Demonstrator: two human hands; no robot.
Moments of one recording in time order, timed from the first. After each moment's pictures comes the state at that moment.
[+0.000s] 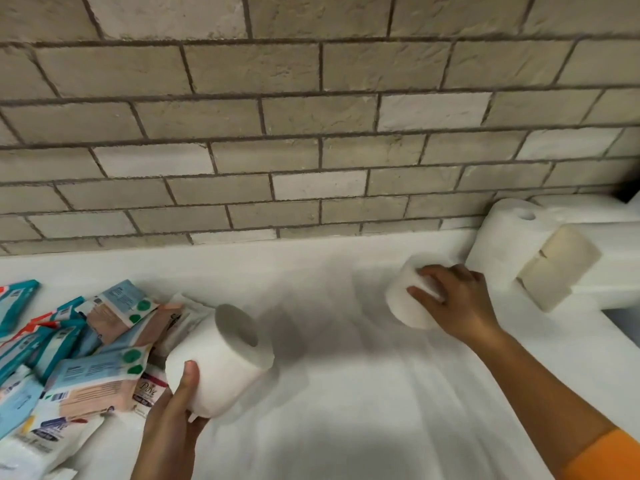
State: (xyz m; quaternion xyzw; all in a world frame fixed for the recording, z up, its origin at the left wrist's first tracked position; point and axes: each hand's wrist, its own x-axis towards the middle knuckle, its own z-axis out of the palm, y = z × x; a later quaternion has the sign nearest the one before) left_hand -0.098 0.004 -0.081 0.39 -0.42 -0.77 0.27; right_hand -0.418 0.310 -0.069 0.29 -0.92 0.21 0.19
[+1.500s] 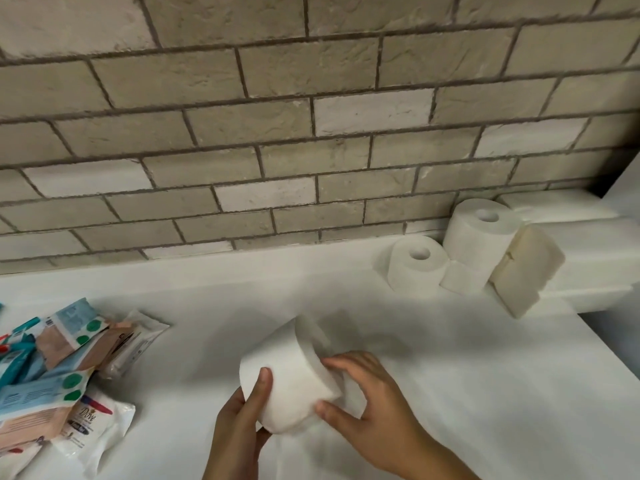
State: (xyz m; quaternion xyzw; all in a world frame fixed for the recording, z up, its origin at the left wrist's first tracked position) left_hand -0.196 0.163 -0.066 0.37 -0.48 -0.78 0.16; right_hand -0.311 0.326 -0.081 0.40 -0.78 0.47 -0.07
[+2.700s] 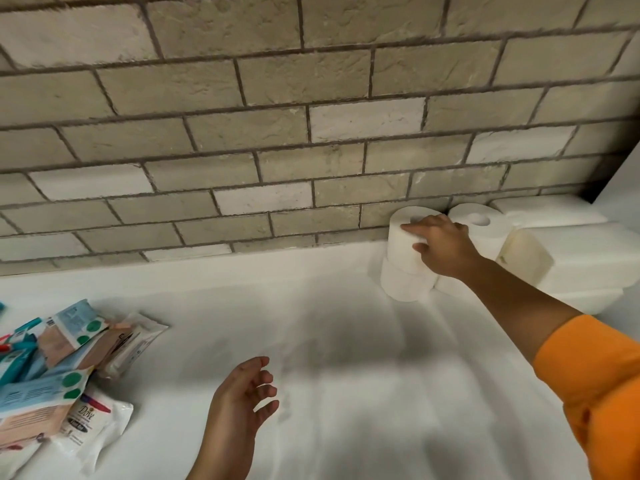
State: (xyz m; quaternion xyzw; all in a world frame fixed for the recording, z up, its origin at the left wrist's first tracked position) left_hand -0.212 0.147 -0.062 0.40 -0.47 -0.78 0.15; right_hand -0.580 0.360 -0.023 0.31 -0.94 0.11 0.07
